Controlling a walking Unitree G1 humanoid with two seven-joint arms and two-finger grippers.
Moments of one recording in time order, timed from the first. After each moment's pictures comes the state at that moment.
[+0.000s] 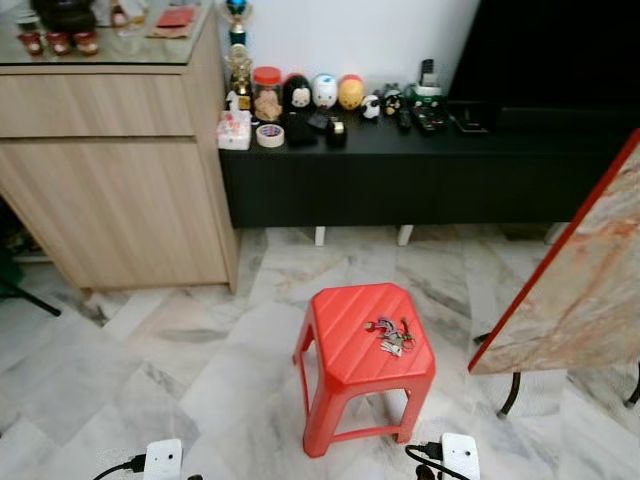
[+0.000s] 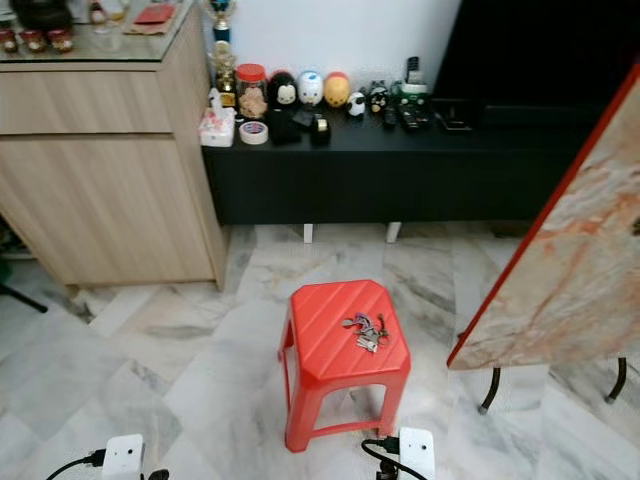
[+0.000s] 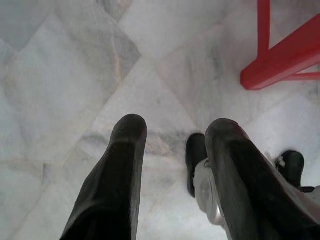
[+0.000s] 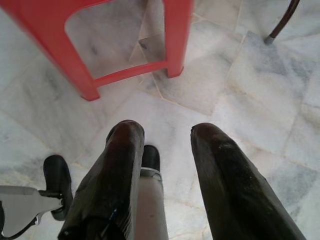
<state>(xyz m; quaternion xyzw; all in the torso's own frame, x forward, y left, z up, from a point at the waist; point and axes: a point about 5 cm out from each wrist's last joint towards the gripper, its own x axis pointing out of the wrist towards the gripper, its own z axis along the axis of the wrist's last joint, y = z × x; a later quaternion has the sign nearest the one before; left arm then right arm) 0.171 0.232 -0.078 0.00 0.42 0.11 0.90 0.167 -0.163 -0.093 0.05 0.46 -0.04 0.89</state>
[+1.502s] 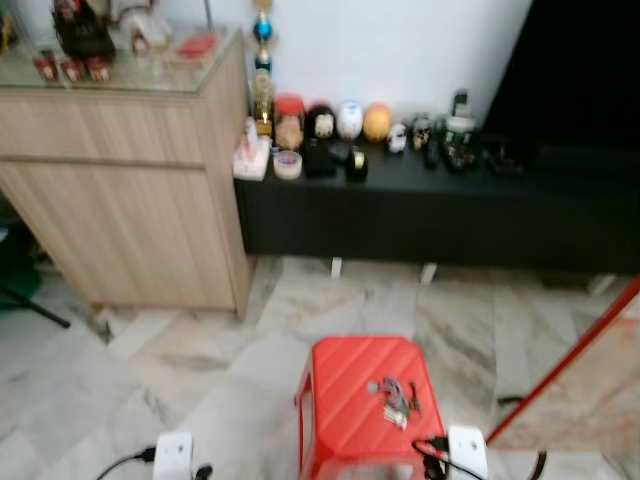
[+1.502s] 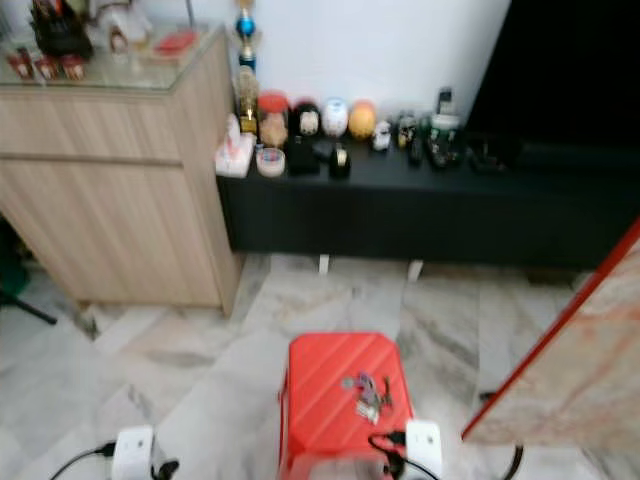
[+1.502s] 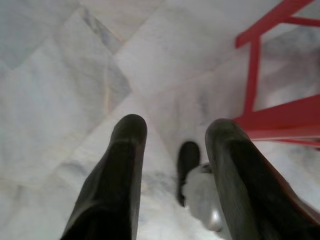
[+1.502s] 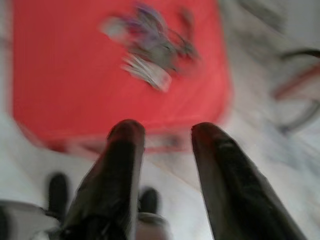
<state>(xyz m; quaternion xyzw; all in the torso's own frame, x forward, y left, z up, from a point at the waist) 0.173 0.234 -0.077 0.01 0.41 0.11 0.91 0.190 -0.149 -0.081 0.05 0.41 -0.01 0.91</state>
